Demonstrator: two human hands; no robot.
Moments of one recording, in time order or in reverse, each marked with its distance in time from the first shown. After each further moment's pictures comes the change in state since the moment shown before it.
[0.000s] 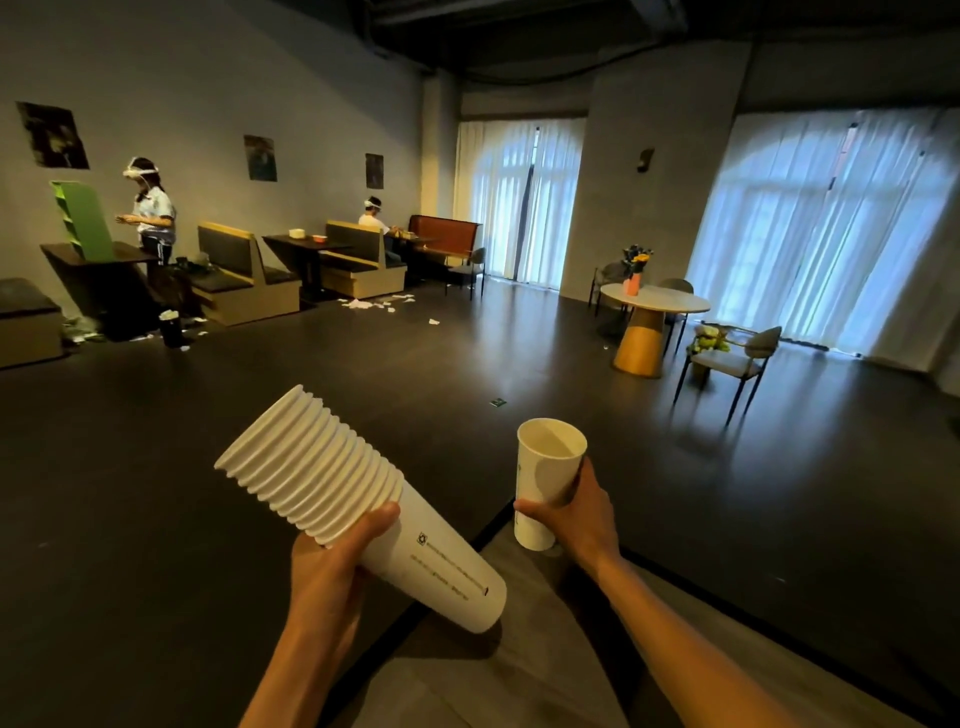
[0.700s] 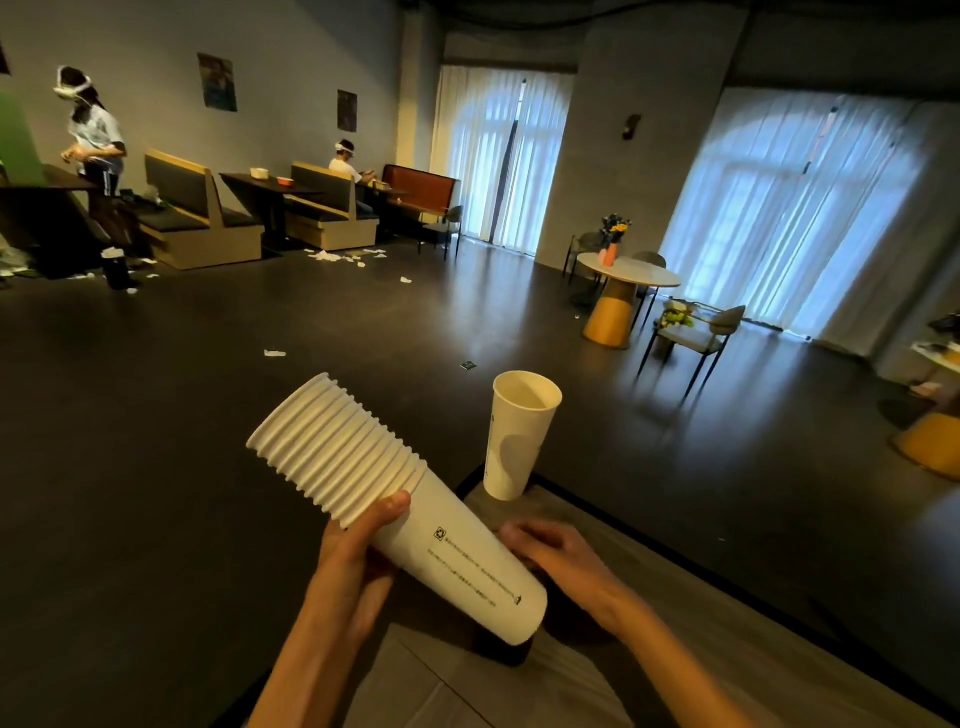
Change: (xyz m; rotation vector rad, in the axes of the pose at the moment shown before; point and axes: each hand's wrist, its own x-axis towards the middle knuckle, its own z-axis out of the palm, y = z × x) left_hand -0.015 -0.046 0.012 -0.224 -0.074 -0.247; right_hand -0.085 -0.005 -0.025 0.120 -0.572 0.235
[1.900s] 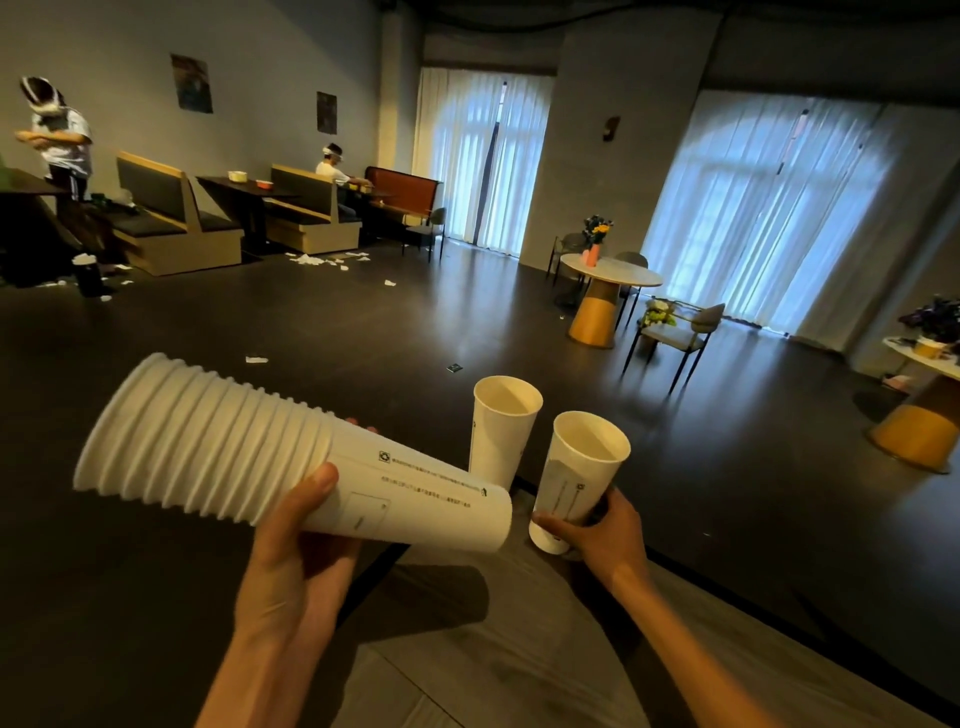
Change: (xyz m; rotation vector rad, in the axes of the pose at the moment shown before) left_hand -0.026 0.043 0.032 -0.177 0.001 0.207; right_hand 0.027 0.043 -0.051 -0.024 0.693 -0.076
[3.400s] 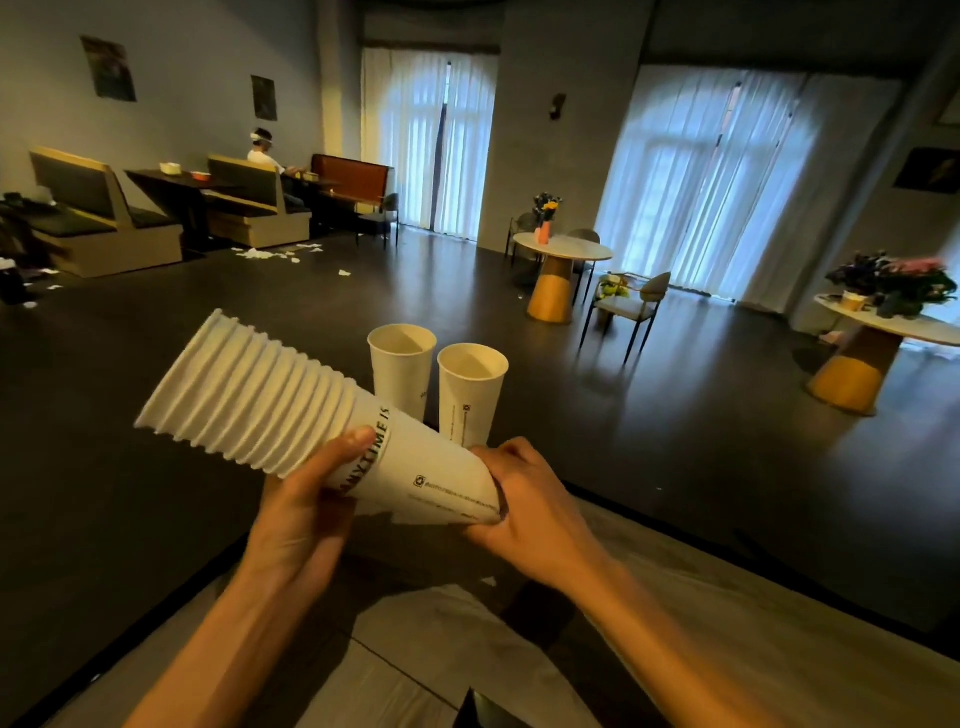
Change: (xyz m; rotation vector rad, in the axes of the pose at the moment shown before) left_hand -0.053 -0.077 0.044 0.216 -0.042 -0.118; right_hand -0.085 -0.022 -0.080 -0.472 -0.286 -0.517
